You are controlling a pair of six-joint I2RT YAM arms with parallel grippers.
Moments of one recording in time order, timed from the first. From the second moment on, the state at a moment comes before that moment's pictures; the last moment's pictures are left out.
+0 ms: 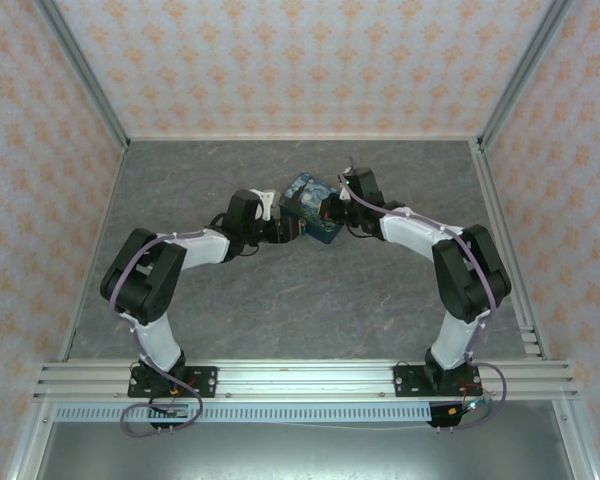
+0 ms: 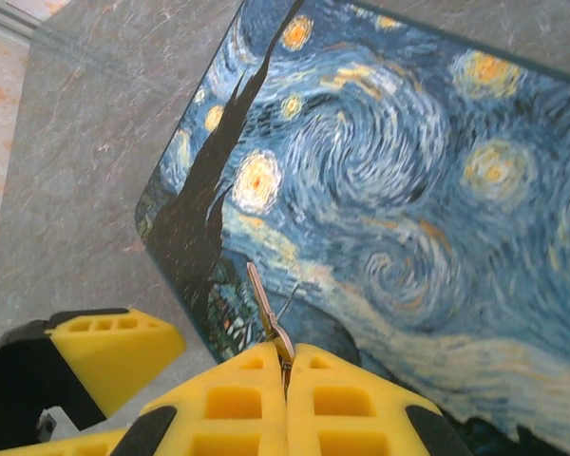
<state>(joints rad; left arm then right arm) -0.38 1.80 0.90 0.24 0.38 -0.46 0.45 1.79 1.15 -0.08 -0.28 0.63</state>
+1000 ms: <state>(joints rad) -0.38 2.00 0.96 0.44 0.47 -0.50 0.45 1.83 1.18 -0.11 -0.27 0.58</state>
